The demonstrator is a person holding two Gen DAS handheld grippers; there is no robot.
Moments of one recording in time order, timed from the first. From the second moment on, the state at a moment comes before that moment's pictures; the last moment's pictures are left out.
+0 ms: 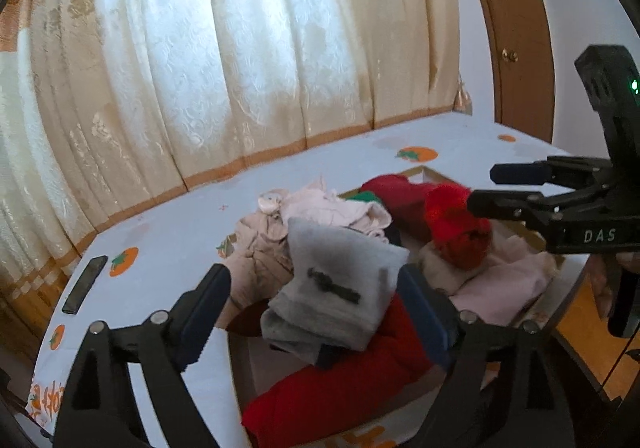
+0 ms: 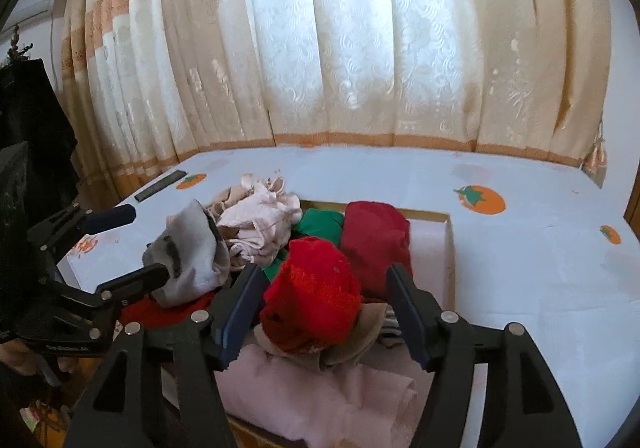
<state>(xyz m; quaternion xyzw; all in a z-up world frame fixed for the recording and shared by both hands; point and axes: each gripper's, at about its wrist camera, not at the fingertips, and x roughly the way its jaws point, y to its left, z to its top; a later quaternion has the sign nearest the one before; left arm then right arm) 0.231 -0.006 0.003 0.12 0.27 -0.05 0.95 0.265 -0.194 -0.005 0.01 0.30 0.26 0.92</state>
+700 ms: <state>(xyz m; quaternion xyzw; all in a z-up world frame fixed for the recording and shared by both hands) 0.116 0.024 0.037 0.05 0.18 -0.02 0.98 0.138 -0.216 0.044 0.02 0.20 0.24 0.95</state>
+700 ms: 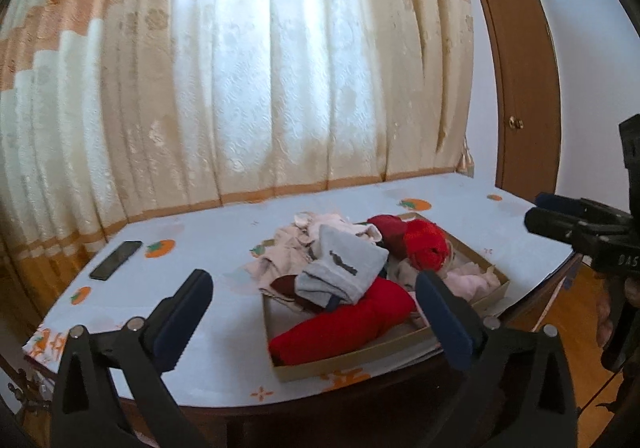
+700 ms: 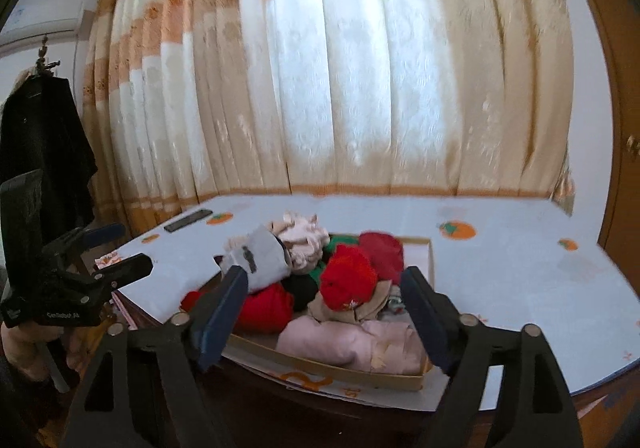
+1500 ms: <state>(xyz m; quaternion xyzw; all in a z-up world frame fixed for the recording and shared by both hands) 0.094 0.035 0.042 0.03 0.18 0.00 0.98 0.106 -0.190 0.051 -0.01 0.18 0.28 0.94</state>
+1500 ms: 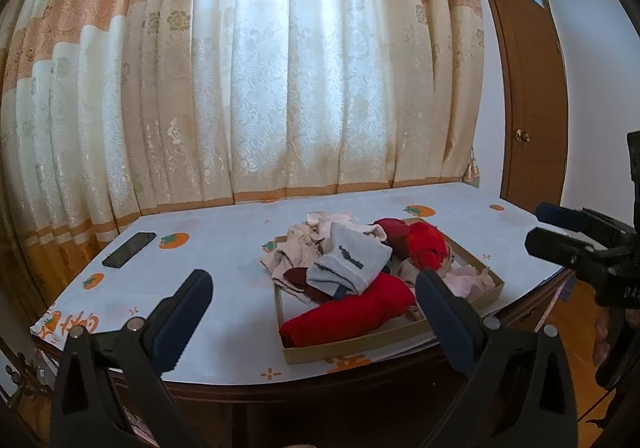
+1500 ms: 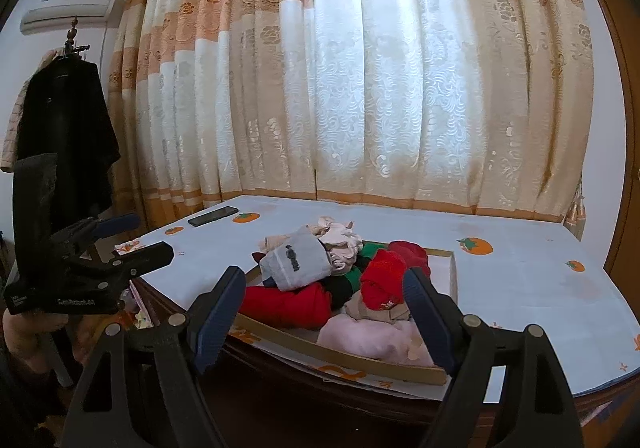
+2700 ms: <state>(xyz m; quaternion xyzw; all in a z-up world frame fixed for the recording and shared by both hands) 0.115 0.024 0.046 0.05 0.20 0.01 0.98 0.105 -0.190 0.052 -0.02 0.18 0.28 0.94</state>
